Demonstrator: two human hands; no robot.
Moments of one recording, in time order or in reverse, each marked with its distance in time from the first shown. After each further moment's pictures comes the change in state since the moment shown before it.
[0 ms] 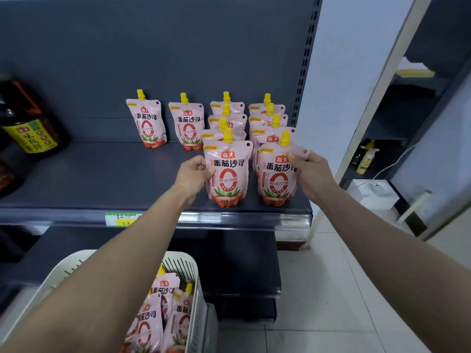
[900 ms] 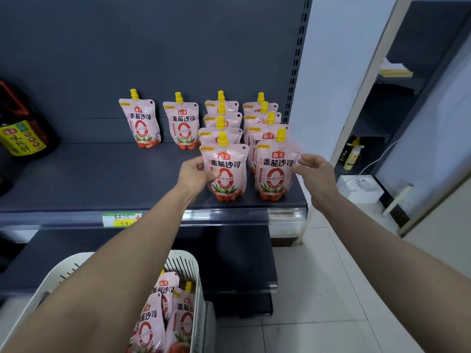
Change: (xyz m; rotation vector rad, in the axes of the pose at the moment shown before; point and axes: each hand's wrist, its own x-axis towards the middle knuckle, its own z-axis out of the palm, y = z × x) left_hand -0.011 0.006 0.004 -0.024 -0.006 -0.021; right_hand -0.024 0.006 -0.006 -0.235 0.308 -0.022
